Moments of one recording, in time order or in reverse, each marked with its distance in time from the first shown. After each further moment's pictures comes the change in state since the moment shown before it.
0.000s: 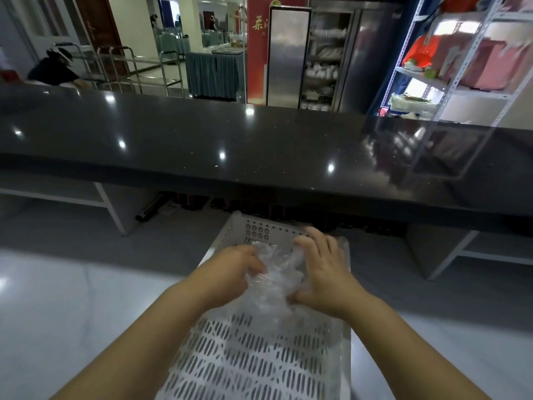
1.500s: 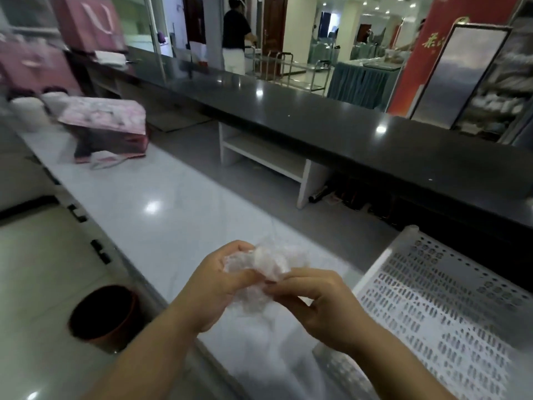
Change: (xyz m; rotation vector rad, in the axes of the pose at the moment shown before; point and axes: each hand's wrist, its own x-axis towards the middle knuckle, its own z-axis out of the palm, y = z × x) left_hand -0.293 -0.076 -0.055 -1.104 0.690 -0.511; right_hand -0.029 -0.274 0.068 0.589 0.018 -0.869
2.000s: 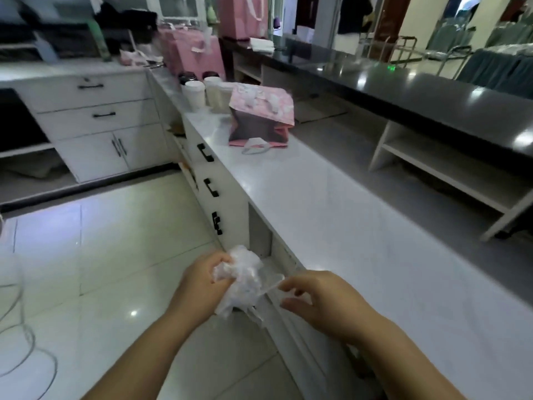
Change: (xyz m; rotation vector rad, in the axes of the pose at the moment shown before) left_hand -0.068 -0.088 -0.311 0.515 0.562 -0.112; right_hand 0.154 -0.082 0.236 -0.179 -0.584 0.095
